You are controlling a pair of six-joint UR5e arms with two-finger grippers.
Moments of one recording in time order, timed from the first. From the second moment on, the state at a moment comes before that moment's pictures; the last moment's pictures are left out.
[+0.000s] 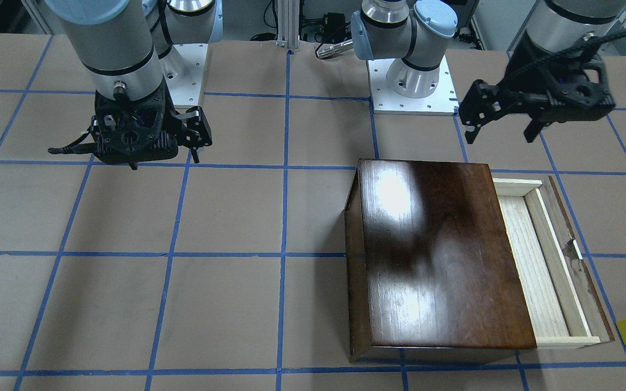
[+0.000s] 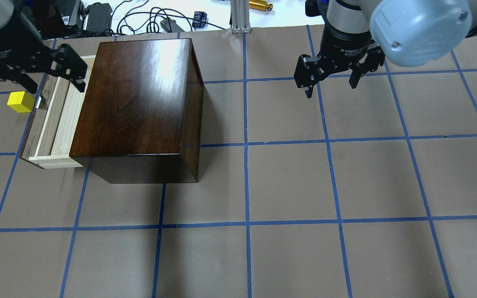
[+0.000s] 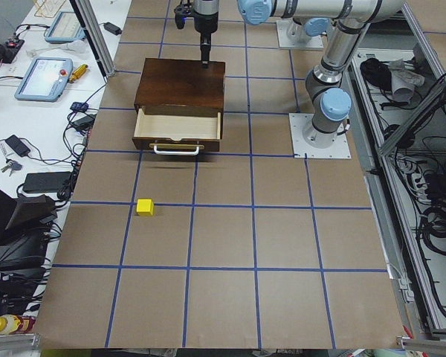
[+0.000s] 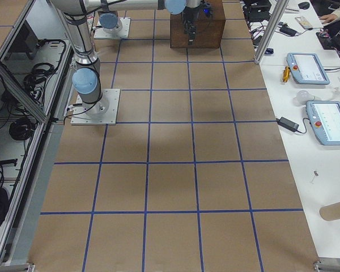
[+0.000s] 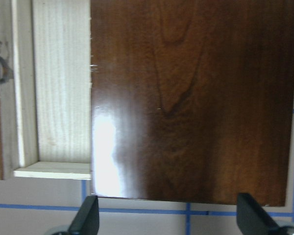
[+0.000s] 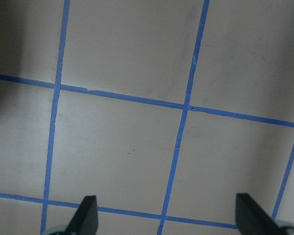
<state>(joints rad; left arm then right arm) -1.34 -1.55 -1.52 -1.60 1.62 0.26 1.70 -1.45 1.48 -1.58 -1.60 -0.05</state>
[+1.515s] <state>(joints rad) -0.93 -2.16 -1.06 -1.45 1.60 1.43 1.70 -1.45 1.48 -1.58 -1.60 -0.05</state>
